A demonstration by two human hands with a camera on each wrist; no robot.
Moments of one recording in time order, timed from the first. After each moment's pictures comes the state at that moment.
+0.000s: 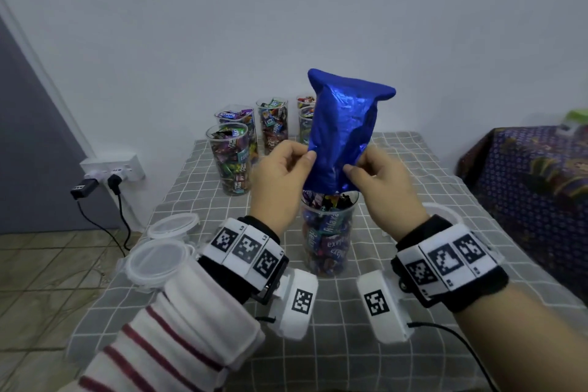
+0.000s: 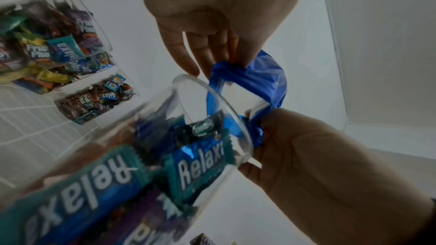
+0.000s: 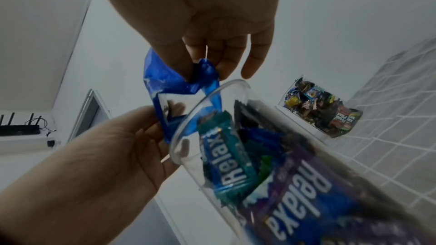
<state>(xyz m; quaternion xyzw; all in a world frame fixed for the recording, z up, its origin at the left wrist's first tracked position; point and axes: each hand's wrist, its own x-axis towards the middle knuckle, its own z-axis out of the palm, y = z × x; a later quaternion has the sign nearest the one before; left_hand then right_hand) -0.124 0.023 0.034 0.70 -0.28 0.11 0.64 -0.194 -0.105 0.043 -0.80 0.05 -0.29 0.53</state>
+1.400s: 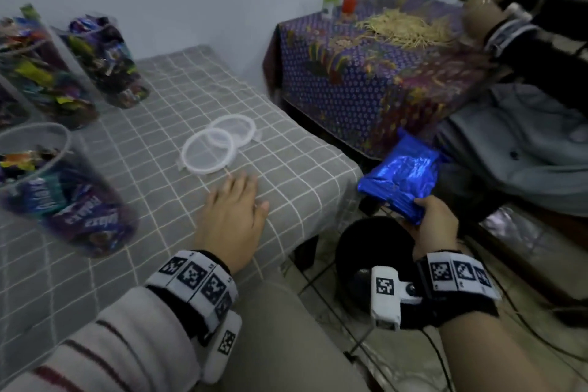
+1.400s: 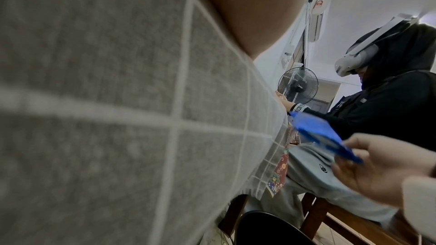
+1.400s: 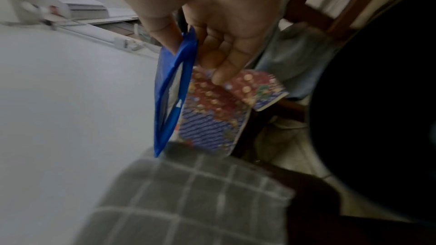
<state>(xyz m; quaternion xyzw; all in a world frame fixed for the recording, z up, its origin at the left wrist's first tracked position) -0.249 -0.110 -0.101 0.84 -0.53 -0.08 0.07 -0.481 -0.277 -0.138 -0.32 0.59 -0.47 0.58</state>
